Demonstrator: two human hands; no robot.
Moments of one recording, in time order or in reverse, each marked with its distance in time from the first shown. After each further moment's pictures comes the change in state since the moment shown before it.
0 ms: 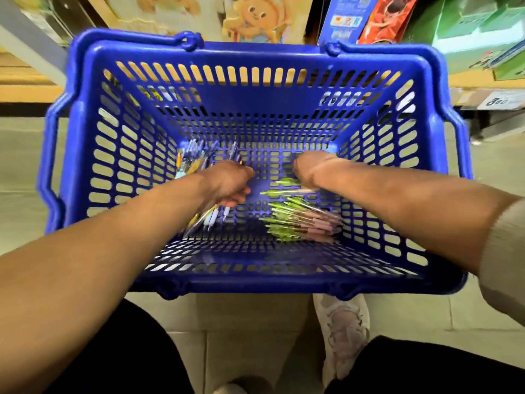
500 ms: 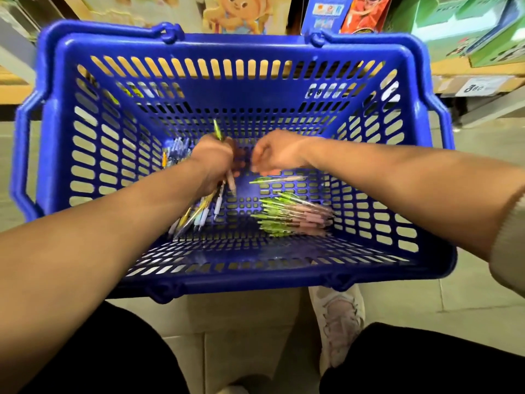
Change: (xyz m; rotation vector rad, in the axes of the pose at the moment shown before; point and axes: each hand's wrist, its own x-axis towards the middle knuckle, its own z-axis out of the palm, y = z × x) left_hand 0.015 0.015 0.003 -0.416 0.167 0.163; right_hand -0.005 -0.011 -0.024 0.758 0.039 -0.254
